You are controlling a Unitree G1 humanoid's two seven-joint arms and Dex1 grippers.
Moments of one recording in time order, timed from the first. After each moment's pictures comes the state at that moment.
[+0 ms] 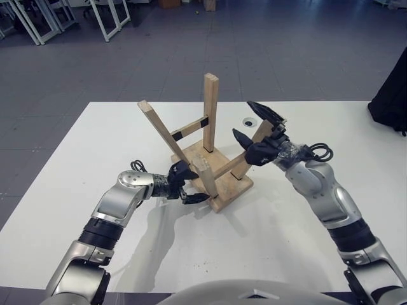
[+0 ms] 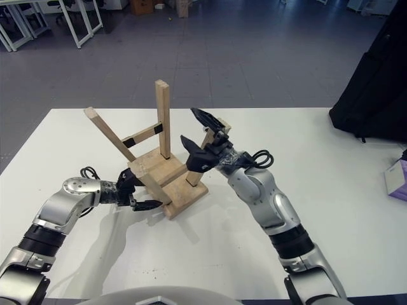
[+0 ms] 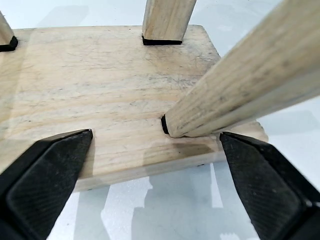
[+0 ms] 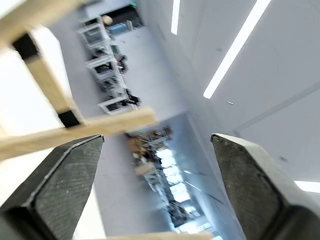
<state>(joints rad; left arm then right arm) -0.26 0.60 -0.26 0.08 -0.26 0.51 -1.03 -0.34 -0.42 0.30 -0.14 -0.63 -0.24 0.13</state>
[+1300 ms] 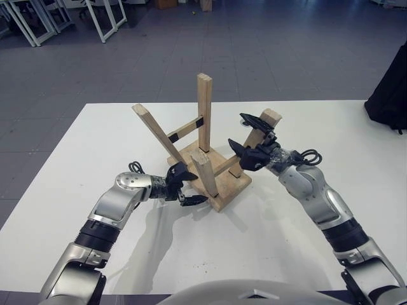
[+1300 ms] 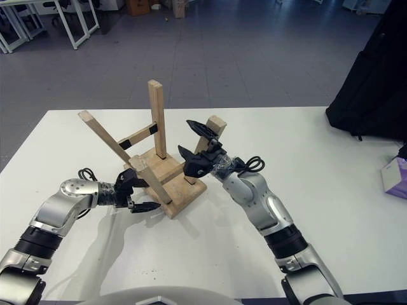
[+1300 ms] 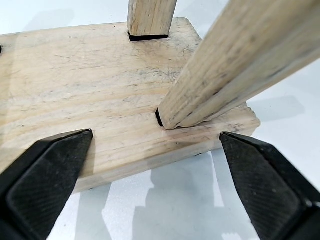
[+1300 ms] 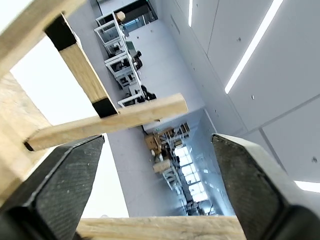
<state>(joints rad) -0.23 0.63 -0.27 0.08 -0.27 0.47 -1.02 -0.31 -0.44 0.39 -0.08 -0.58 -0.28 0.23</state>
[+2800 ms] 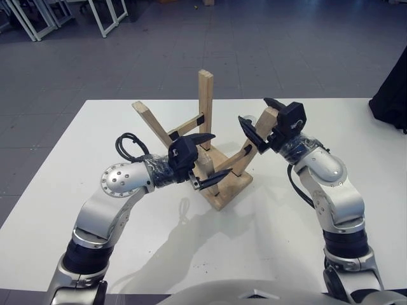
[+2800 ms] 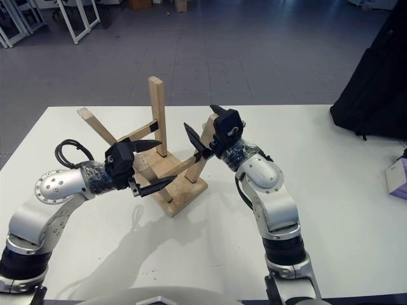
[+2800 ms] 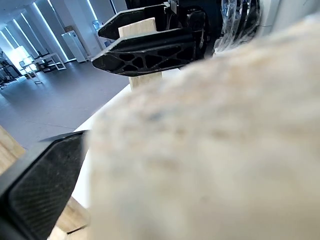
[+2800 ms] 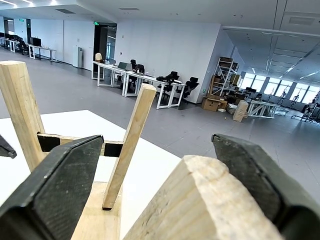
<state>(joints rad) -0.18 0.56 -0.12 -0.55 -0.37 0.49 -0.72 -0.31 -0.25 0.13 -0.41 0.19 0.45 0.37</state>
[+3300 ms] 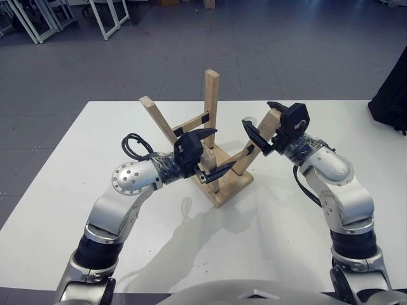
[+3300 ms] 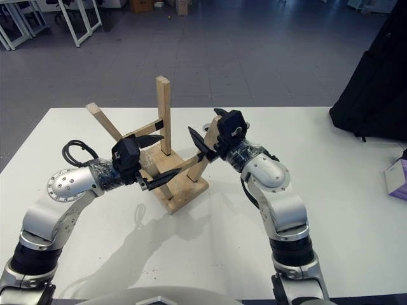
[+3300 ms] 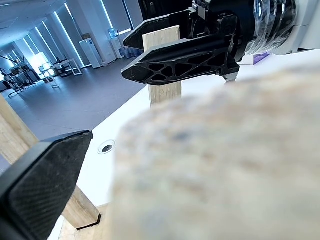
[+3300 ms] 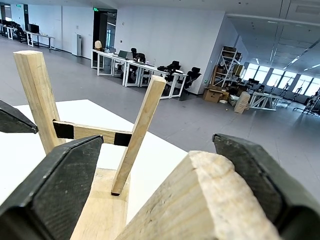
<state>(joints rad) -0.20 0.53 -0.16 -0.48 -0.33 0.45 -0.67 -0.33 -0.30 0.13 -0.45 0.23 0.57 0.38</state>
